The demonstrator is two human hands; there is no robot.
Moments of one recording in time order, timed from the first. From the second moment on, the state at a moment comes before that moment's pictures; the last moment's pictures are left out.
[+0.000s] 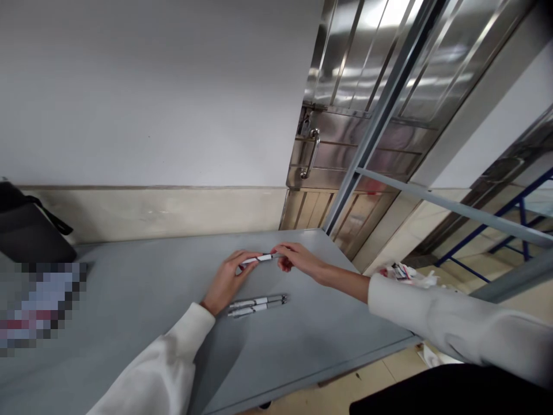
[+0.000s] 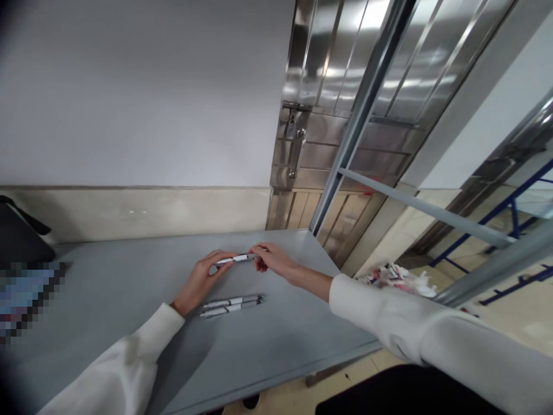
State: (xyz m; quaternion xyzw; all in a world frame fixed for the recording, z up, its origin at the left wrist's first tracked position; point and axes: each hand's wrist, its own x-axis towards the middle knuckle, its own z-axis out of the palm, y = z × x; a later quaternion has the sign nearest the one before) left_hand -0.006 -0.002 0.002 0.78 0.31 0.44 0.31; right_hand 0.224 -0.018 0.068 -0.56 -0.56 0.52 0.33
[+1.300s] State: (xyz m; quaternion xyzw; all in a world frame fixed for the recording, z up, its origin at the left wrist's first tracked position) left_hand -0.006 -0.006 0.015 0.73 0.34 0.46 0.38; right_hand 0.227 -0.015 0.065 -0.55 -0.62 0.45 0.33
